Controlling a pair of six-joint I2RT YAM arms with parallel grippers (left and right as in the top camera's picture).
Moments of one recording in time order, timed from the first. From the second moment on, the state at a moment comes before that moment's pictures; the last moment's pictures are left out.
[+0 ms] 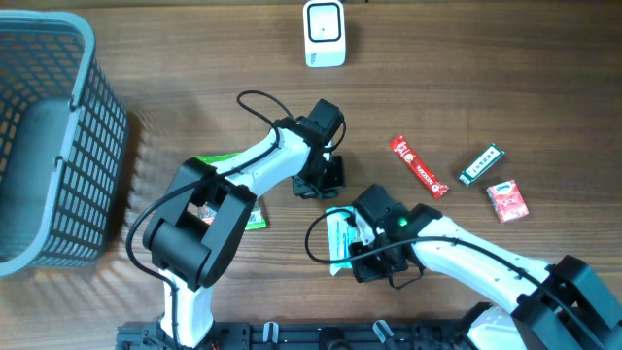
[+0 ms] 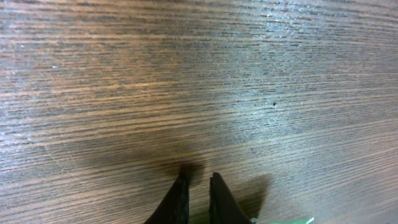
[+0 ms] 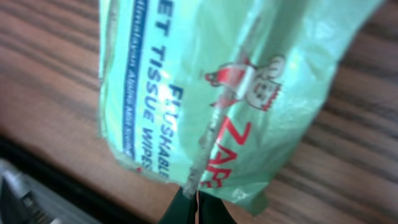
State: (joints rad) left arm -0.60 2.03 1.30 -0.73 0.34 -0.66; right arm 0.72 1.46 0.62 -0.62 -0.38 0.48
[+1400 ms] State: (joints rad) left arm -0.61 2.00 1.26 -0.82 0.30 -0.61; right arm 0.37 1.53 0.79 -0.69 -0.52 0.42
